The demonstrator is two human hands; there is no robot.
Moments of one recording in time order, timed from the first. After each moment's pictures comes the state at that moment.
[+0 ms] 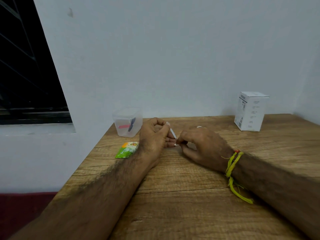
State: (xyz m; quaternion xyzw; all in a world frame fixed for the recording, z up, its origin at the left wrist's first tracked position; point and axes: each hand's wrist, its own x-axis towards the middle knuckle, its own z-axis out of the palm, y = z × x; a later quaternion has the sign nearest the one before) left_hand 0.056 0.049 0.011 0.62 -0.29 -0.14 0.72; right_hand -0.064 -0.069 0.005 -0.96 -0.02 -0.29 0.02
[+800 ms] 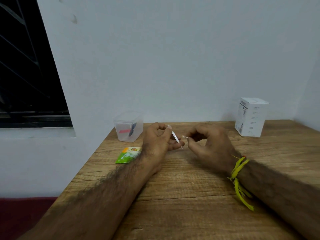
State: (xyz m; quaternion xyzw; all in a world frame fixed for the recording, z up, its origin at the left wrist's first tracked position) left_hand 0.051 0.048 0.014 0.57 -0.28 -0.19 0.75; right_hand -0.064 -0.073 0.005 -0.87 0.03 -0.46 0.20
